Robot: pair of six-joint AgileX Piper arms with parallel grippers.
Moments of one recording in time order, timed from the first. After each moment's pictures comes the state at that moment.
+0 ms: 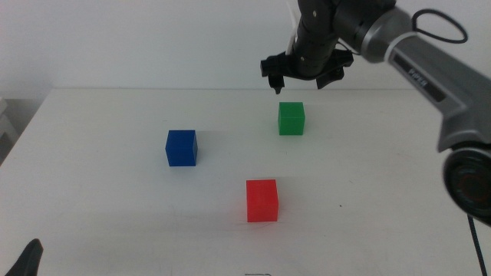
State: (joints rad) left arm -0.05 -0.01 0.03 0.03 0.18 0.03; right arm 0.50 2.30 -2.34 -0.21 1.19 0.39
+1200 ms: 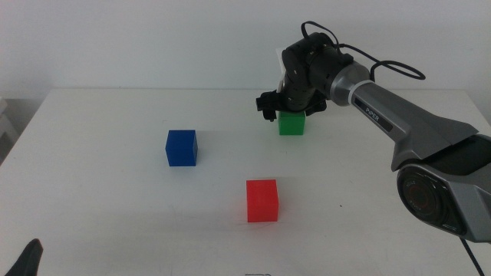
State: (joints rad) left arm -0.05 -0.01 0.03 0.03 0.18 0.03; right arm 0.48 2.55 -2.41 -0.24 1.01 0.39
